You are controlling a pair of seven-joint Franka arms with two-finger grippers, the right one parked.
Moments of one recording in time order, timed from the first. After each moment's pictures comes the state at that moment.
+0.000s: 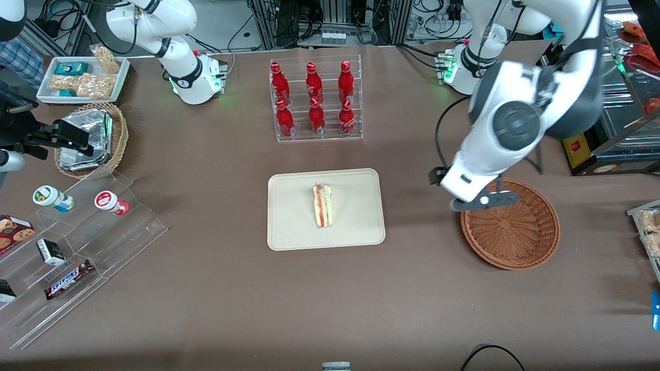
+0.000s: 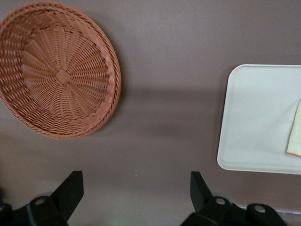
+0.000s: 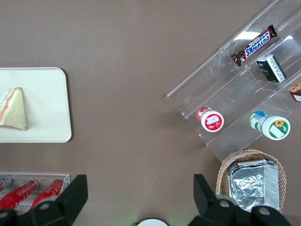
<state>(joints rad) -0.57 0.21 0.24 -1.64 -0.03 1.67 -0.38</state>
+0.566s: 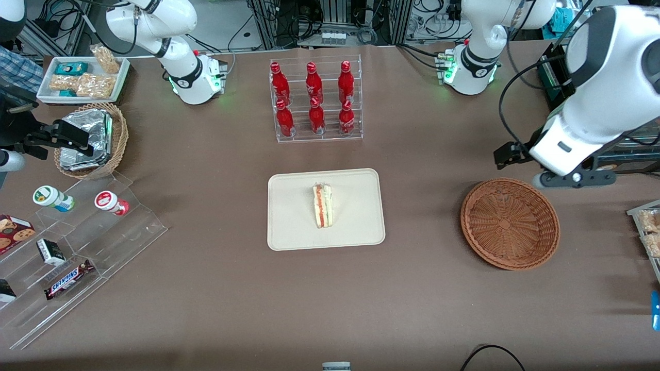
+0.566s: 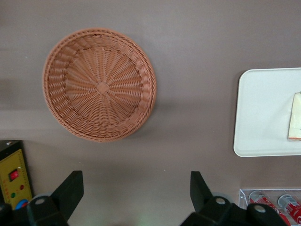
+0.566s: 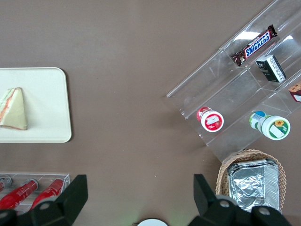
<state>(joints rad) -0.24 0.05 0.05 -1.64 0.00 1.60 -0.20</state>
